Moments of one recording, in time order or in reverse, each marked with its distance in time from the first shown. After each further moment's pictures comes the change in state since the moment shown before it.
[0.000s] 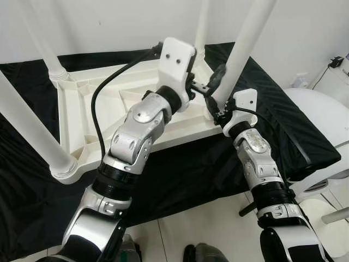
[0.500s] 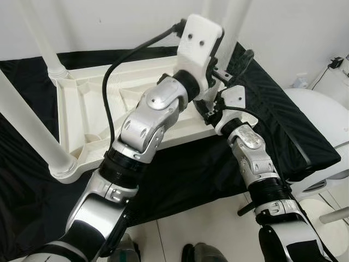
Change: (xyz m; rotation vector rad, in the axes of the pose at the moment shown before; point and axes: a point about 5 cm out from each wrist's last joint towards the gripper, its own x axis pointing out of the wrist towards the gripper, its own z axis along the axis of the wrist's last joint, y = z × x) left arm 0.025 -0.015 0.018 0.057 -0.031 -0.086; right arm 0.009 0.021 0.007 -0.040 0.004 0.170
